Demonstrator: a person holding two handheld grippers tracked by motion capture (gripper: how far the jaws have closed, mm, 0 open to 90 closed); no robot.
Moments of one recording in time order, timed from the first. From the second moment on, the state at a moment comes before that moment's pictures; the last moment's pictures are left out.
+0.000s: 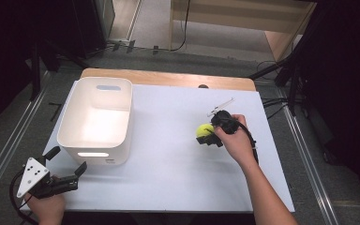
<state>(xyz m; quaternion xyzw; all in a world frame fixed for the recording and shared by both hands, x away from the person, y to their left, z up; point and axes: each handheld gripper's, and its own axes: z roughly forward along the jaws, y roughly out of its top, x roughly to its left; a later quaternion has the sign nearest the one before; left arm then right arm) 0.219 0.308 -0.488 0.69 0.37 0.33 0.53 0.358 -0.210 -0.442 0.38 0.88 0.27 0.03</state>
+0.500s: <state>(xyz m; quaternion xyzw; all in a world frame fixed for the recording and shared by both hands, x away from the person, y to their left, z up) 0.220 0.308 -0.487 0.69 0.37 0.33 0.53 0.360 -0.185 -0.429 0.35 0.90 0.28 0.01</state>
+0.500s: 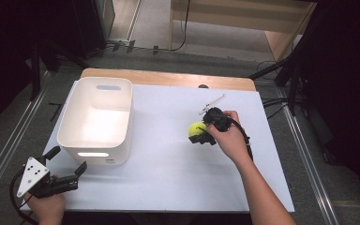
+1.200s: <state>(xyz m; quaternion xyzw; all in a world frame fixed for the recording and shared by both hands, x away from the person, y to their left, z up) 0.220 0.308 -0.488 0.69 0.37 0.33 0.53 0.365 -0.146 -0.412 0.30 0.91 0.28 0.01</state>
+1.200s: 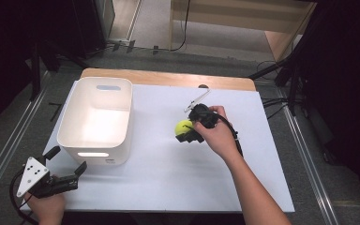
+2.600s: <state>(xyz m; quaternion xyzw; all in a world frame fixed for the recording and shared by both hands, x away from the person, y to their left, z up) 0.221 0.308 -0.488 0.68 0.38 0.33 0.53 0.371 -0.072 -0.377 0.23 0.93 0.28 0.00</state>
